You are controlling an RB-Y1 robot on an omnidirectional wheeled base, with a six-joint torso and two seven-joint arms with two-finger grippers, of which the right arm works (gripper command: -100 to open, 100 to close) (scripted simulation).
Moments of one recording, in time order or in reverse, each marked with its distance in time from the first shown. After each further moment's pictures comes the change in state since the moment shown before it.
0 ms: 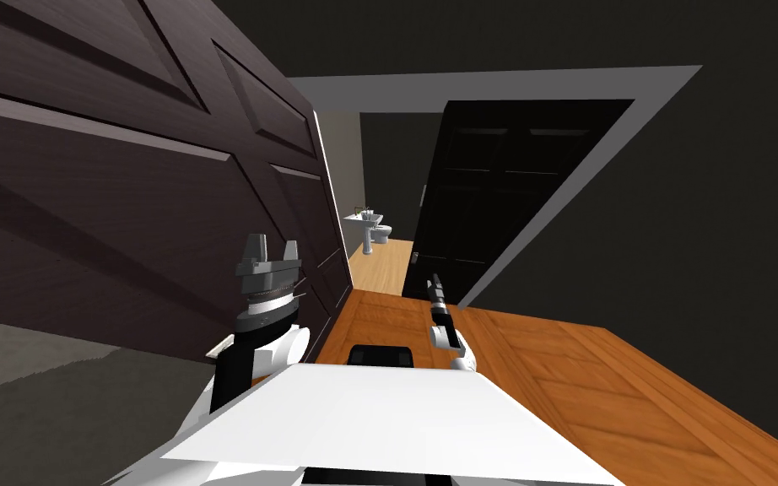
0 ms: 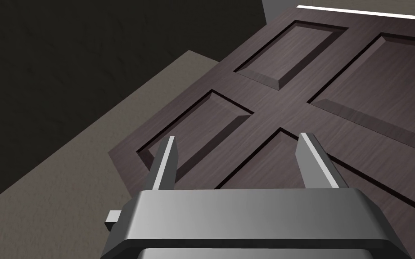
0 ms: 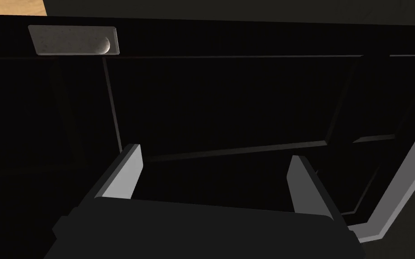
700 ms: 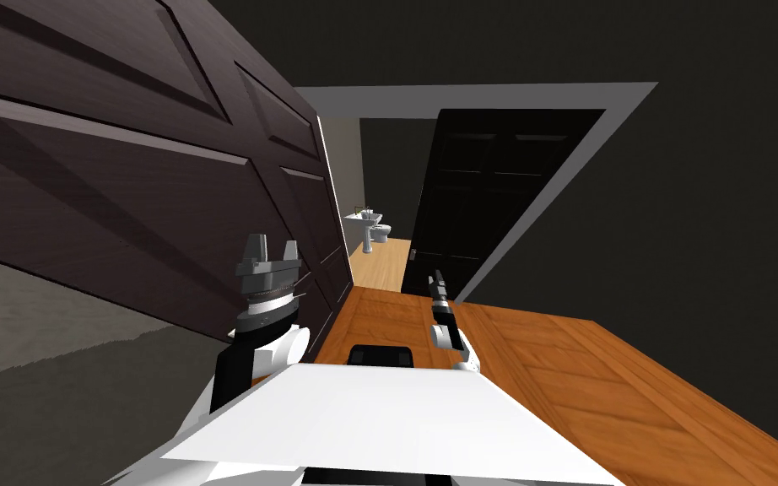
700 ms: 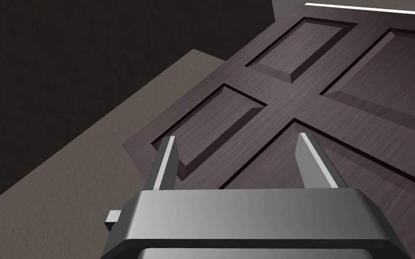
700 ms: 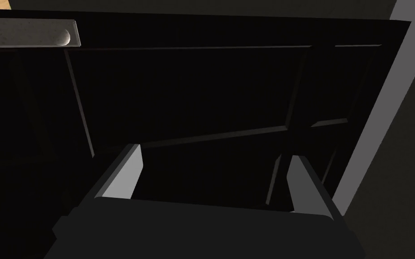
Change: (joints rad) arm 0.071 0.017 0.008 -0.196 0.013 0.039 0.011
